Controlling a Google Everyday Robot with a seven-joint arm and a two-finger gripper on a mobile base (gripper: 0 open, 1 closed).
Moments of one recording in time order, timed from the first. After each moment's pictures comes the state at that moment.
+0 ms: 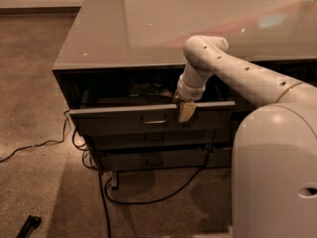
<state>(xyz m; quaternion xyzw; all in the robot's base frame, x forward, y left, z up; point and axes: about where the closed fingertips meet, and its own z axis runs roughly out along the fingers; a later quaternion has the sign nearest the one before) 0.687 -0.102 0.648 -0.78 0.62 0.06 0.10</state>
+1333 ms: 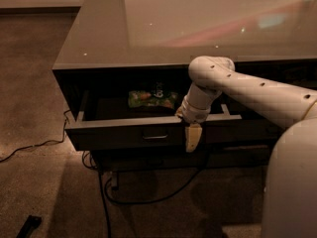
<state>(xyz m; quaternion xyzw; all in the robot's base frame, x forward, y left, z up) 0.599 -0.110 0.618 -0.76 0.64 0.11 0.06</state>
